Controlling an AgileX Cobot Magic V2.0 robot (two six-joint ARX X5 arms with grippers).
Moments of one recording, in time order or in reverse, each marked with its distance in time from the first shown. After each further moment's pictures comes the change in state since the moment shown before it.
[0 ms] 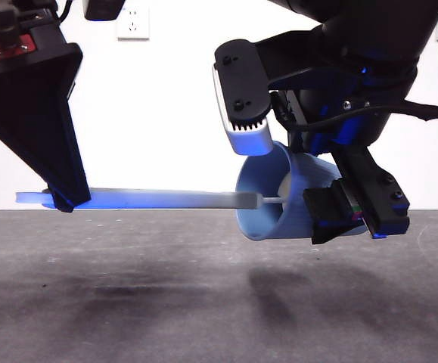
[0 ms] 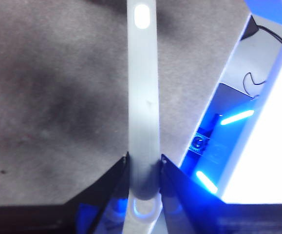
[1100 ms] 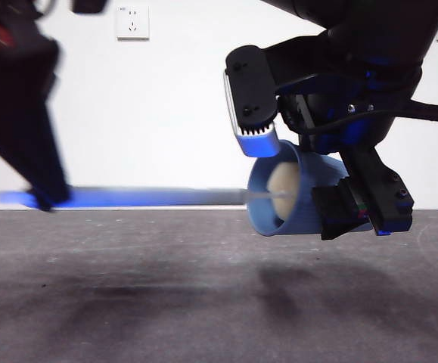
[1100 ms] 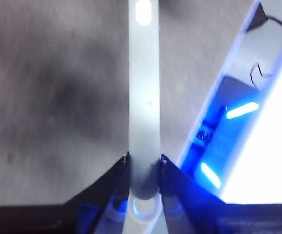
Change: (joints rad) left arm -0.004 0.002 0.000 -0.015 -0.018 -0.003; right arm -0.031 0.000 0.000 -0.002 0.024 0.003
